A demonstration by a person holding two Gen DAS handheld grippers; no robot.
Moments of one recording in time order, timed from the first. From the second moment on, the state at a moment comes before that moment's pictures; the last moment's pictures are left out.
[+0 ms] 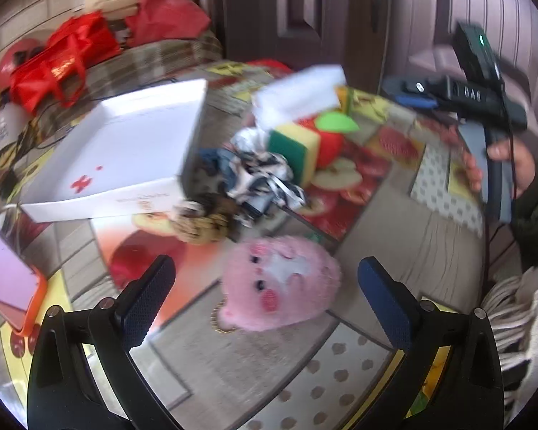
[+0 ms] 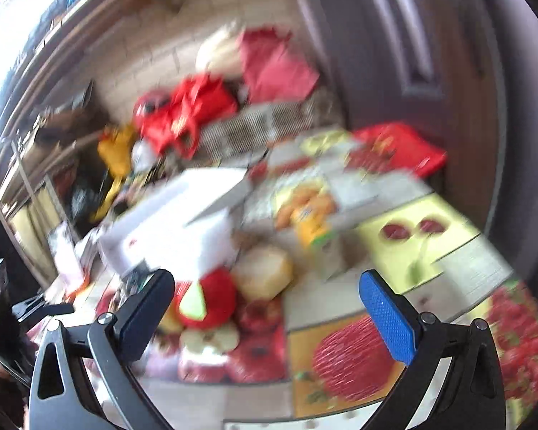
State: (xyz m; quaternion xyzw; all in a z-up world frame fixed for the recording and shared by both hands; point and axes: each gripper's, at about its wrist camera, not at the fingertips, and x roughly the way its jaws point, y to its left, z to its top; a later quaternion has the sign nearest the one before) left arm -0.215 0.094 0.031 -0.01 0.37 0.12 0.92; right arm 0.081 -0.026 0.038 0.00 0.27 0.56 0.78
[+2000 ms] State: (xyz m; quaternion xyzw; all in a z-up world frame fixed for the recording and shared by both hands) left arm -0.239 0.229 0.069 -0.05 0.09 0.46 0.88; right arm -0.043 0.077 0.045 -0.01 0.08 0.60 0.79
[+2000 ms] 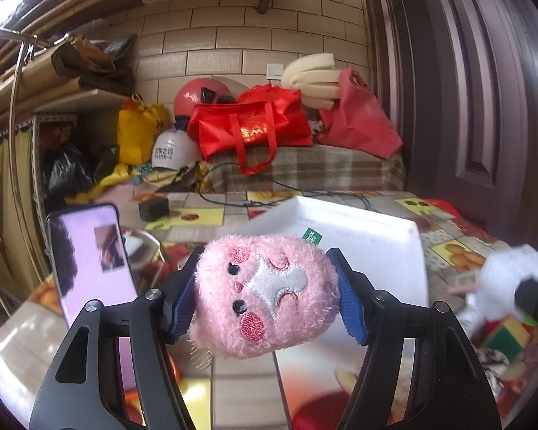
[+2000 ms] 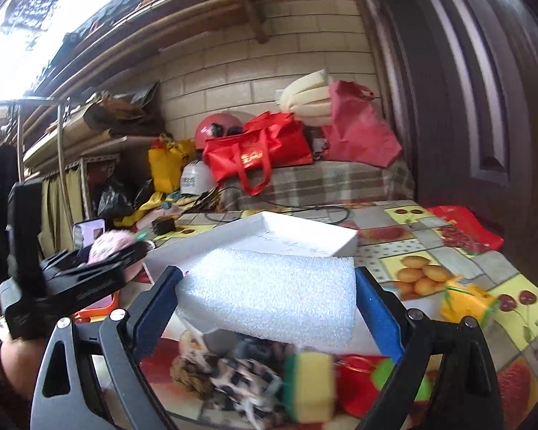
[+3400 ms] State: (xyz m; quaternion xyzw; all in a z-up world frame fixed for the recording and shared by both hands) left arm -0.197 0.307 0.070 -0.11 0.11 0.51 0.85; right arm -0.053 0.171 0.045 -0.02 0.13 0.56 0.81
